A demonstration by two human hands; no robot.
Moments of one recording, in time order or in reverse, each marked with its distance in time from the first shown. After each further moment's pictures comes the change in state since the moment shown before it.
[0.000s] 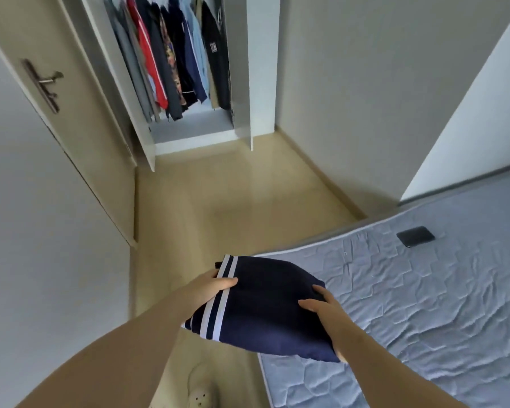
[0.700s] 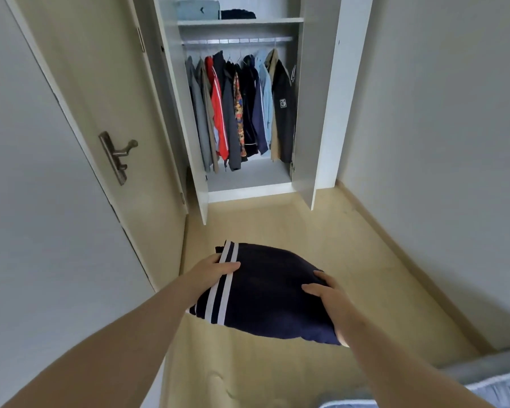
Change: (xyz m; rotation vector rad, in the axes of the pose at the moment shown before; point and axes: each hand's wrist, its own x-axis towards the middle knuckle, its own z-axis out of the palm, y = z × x) left_hand 0.168 0.139 -0.344 -0.152 0.261 0.113; right_hand 0.240 -0.280 0.260 -0.045 -0.127 -0.175
